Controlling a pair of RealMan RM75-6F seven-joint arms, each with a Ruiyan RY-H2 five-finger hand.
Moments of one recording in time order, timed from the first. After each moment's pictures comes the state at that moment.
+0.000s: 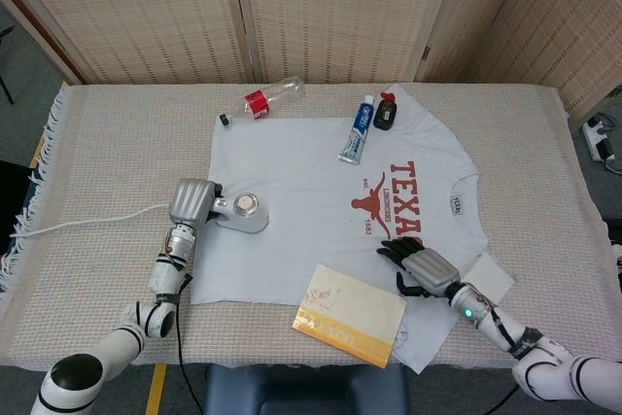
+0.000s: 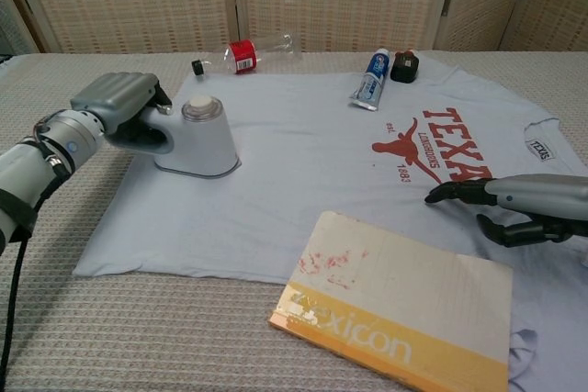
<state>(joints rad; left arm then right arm) -0.82 -2.01 -0.24 -0.44 1.28 0.98 -0.02 0.62 -1.39 -0.08 -1.34 -1.55 0.78 0.23</state>
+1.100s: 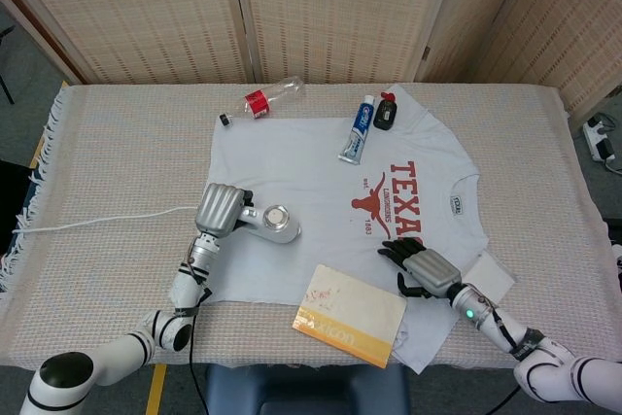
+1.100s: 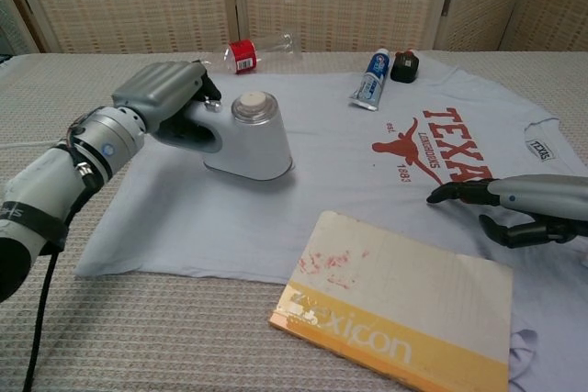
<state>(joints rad) -0.84 -1.98 -0.26 -0.76 1.32 1.11 0.12 0.63 -1.38 -0.09 -1.34 -1.55 0.80 0.24</state>
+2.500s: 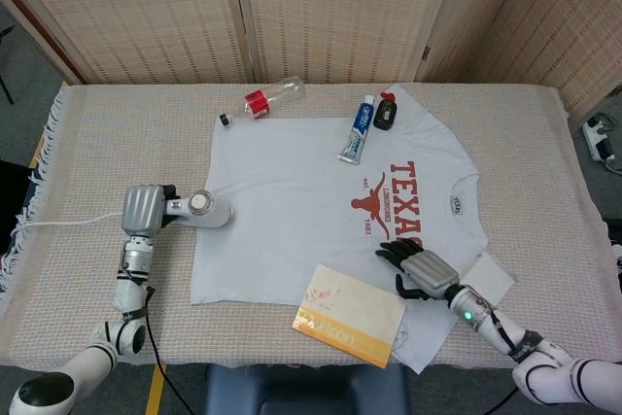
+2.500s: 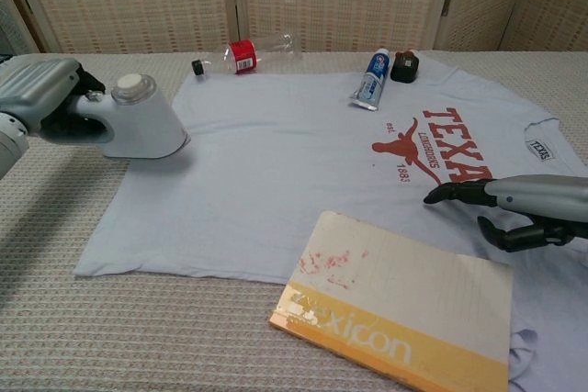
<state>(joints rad) -0.67 -1.95 -0.24 -0.53 1.31 1.21 -0.15 0.63 -1.38 -0.09 -1.37 -1.54 0.81 0.21</state>
